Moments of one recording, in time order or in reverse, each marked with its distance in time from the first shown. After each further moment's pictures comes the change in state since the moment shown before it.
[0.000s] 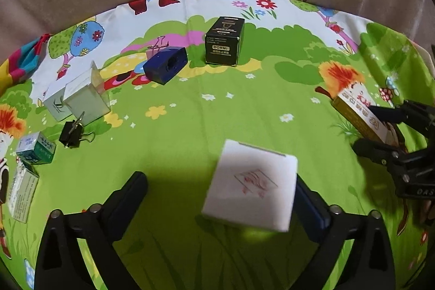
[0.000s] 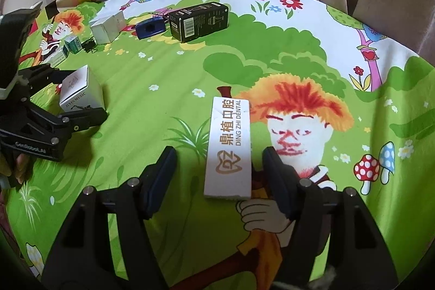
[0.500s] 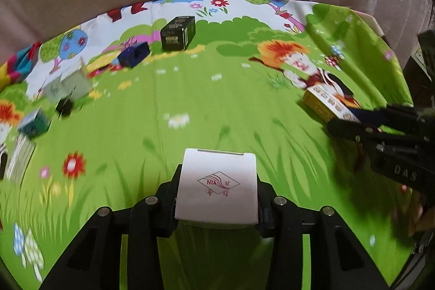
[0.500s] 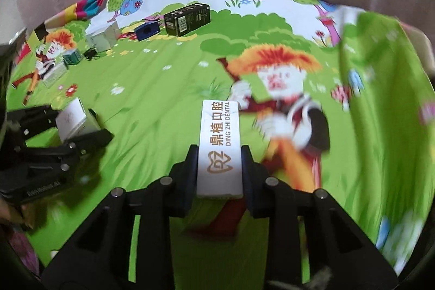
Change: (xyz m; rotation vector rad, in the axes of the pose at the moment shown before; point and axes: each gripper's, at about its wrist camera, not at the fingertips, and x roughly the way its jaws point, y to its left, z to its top) left arm -0.056 -0.040 -0.064 0.092 -0.026 -0.077; right arm -0.058 0.038 -0.055 0.218 -0.025 -0.097
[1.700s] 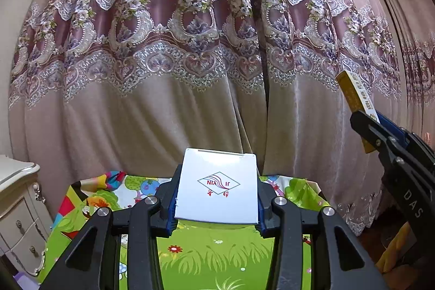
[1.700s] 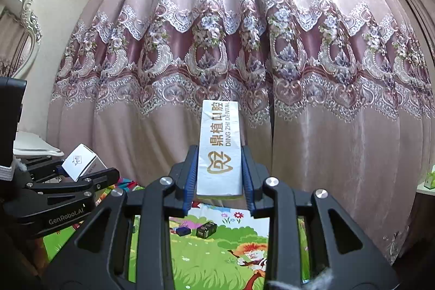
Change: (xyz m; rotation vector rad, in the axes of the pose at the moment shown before) left arm -0.346 -0.012 -0.066 -0.062 -0.843 0.139; right arm -0.343 0.171 -0.072 -0.099 -1.101 -0.231
